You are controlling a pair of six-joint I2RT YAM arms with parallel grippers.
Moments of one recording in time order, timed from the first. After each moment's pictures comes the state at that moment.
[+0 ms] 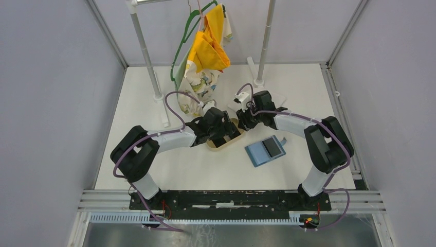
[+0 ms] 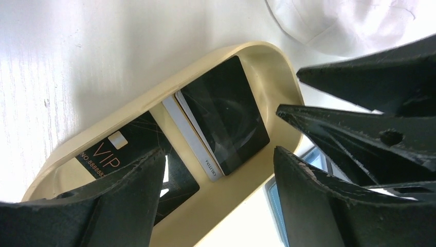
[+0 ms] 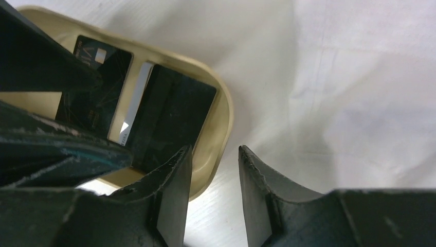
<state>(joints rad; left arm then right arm) -0.78 1.66 0.90 0.00 -0.18 -0.90 0.48 1.73 1.01 -0.08 -0.37 -0.22</state>
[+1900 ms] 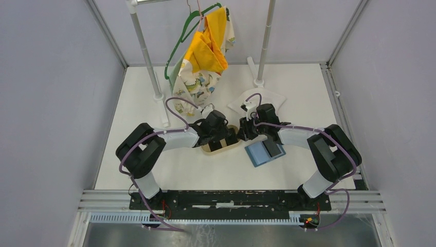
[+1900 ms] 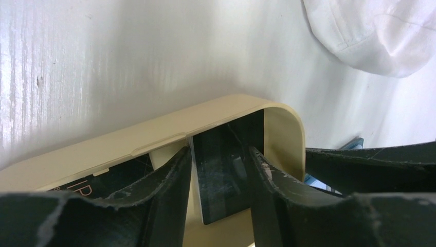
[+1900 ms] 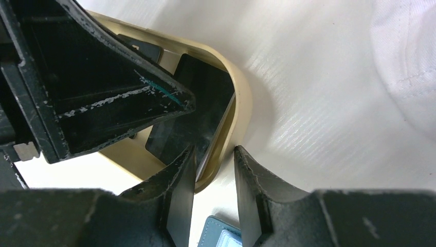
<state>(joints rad) -0.79 1.73 0.90 0.01 -0.19 -1.05 0.52 1.62 0.73 0.18 -0.42 0.14</state>
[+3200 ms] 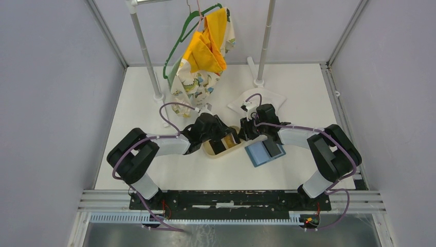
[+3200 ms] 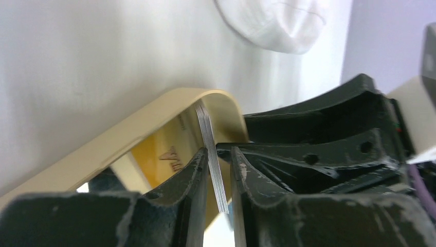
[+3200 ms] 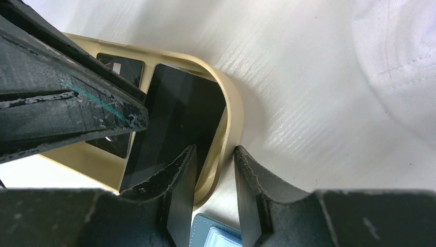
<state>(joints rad) -0.75 1.63 0.71 0.35 -0.01 -1.08 0.52 1.62 0.73 0.16 -0.38 0.12</state>
